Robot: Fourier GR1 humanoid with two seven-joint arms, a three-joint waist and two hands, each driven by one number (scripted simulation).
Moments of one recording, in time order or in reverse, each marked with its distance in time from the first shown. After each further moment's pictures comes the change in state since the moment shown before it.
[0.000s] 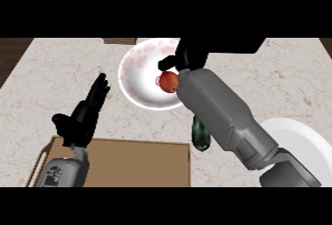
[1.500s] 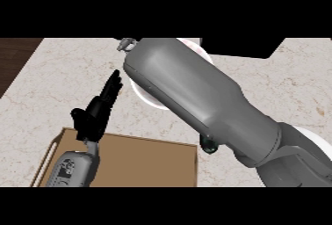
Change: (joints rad) left arm -0.059 -0.026 -0.046 0.052 -0.017 0.001 -0.004; right arm -0.337 -0.006 0.131 -0.179 0.279 0.246 0.367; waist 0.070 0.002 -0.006
